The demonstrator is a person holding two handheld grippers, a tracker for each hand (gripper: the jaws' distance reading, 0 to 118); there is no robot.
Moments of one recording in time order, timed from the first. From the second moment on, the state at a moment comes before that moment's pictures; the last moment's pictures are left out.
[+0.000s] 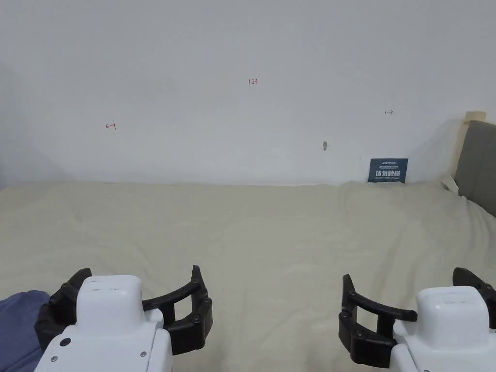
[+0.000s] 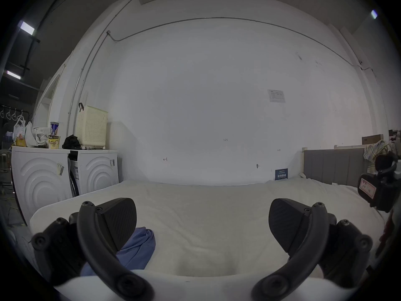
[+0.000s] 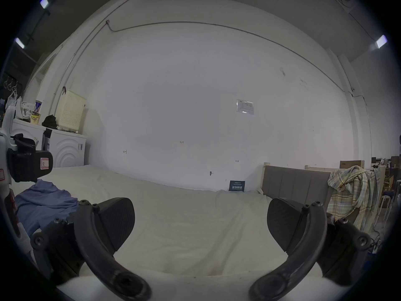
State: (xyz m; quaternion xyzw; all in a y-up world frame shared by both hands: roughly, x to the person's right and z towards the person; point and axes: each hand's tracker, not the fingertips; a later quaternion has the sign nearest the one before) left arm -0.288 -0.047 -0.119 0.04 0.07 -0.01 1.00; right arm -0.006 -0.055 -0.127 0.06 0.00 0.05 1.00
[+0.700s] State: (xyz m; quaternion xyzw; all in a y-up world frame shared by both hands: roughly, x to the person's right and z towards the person) left arm -0.272 -0.052 -0.119 0.05 0.06 -0.07 1.00; right arm 0.004 -0.055 -0.131 0.04 -0.01 0.02 1.00
